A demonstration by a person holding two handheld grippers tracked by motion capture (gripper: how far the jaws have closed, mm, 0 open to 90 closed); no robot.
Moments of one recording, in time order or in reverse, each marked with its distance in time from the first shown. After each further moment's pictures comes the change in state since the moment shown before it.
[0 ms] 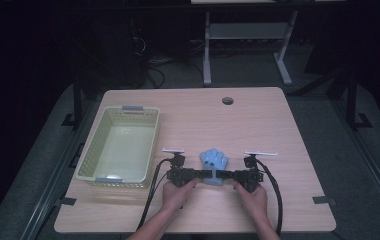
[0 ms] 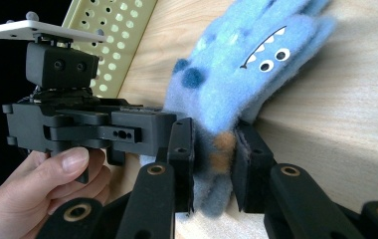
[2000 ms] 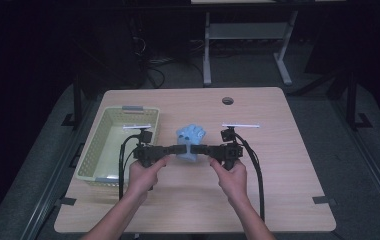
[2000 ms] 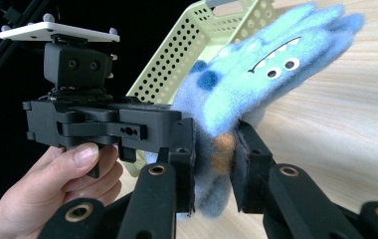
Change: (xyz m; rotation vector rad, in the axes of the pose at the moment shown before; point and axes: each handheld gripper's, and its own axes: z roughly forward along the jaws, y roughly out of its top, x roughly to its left) left arm -0.049 0.048 -0.114 -0.147 -0.030 0.147; right arm 0.117 0.055 0.011 -0.059 0.082 -0.188
